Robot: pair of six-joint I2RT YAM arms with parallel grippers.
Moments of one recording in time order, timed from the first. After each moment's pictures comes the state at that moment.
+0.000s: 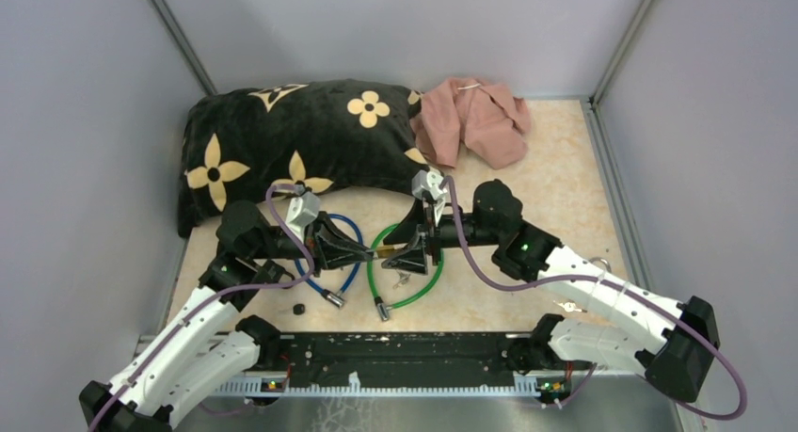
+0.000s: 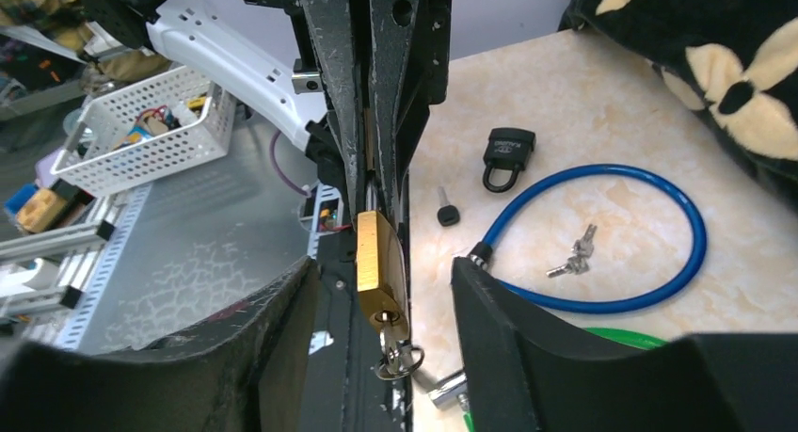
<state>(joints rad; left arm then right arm) -0.54 0.71 0.63 0.16 1.02 -0.27 0.87 1.01 0.83 0.12 -0.72 0.21</state>
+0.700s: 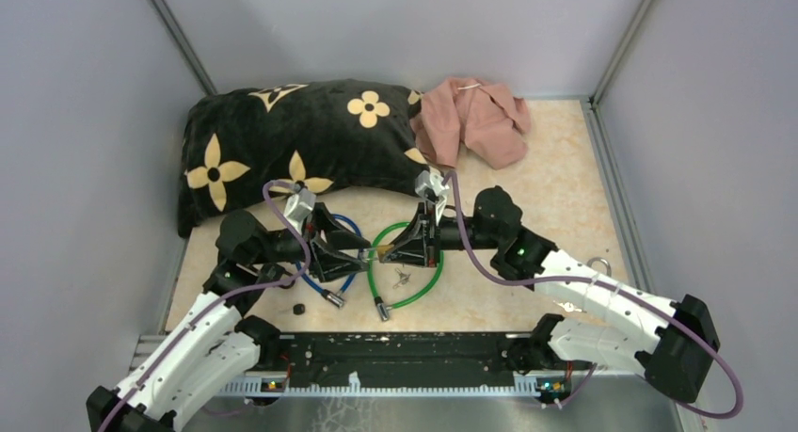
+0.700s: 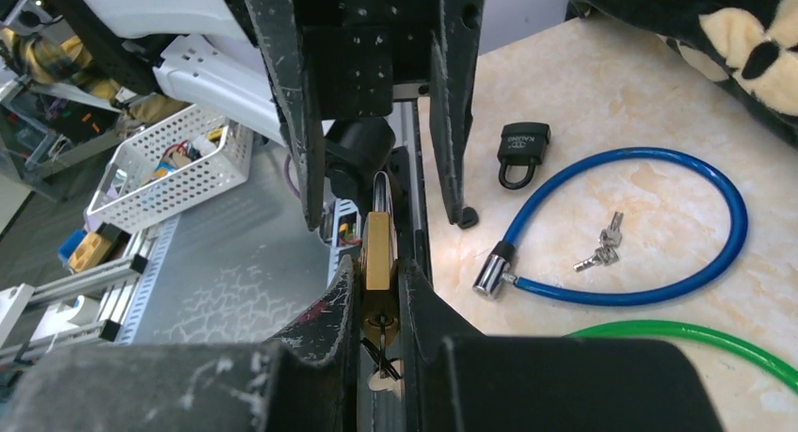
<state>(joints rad) -0.50 0.68 0.54 0.29 1.00 -0.46 0.87 1.02 0.75 0.24 -0.70 0.36</state>
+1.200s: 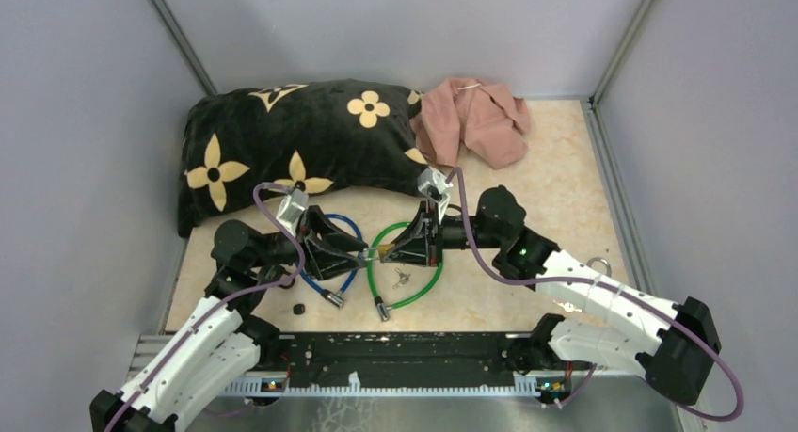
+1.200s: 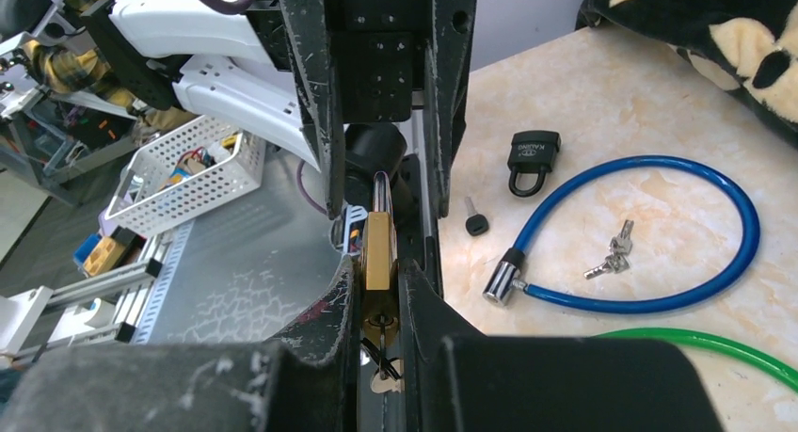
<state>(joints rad) -0.47 0.64 0.47 0.42 0.99 -0.59 0.86 1.00 0.75 0.25 -0.71 0.40</state>
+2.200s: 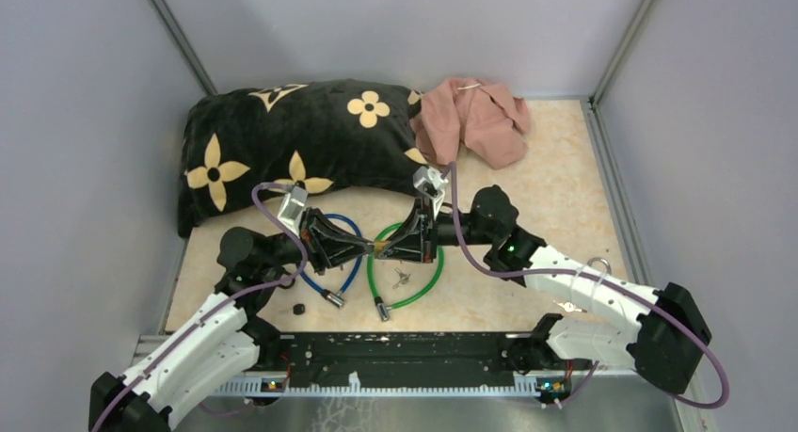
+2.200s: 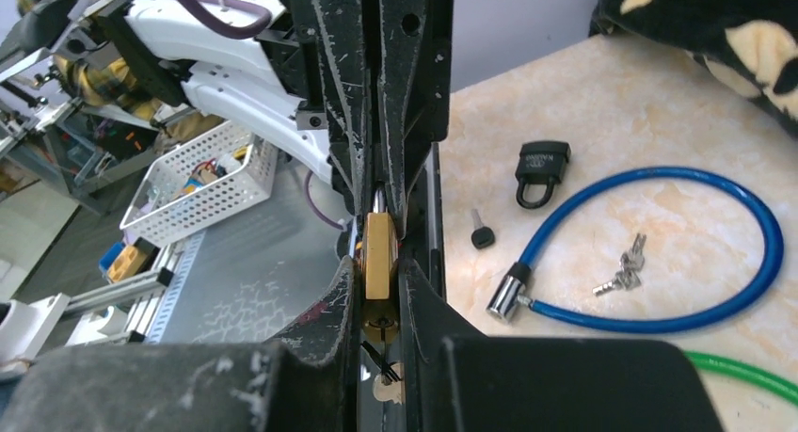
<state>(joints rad) -0.56 0.71 0.42 0.64 0.87 -0.69 0.85 1.10 0.71 0.47 -0.77 0.48</state>
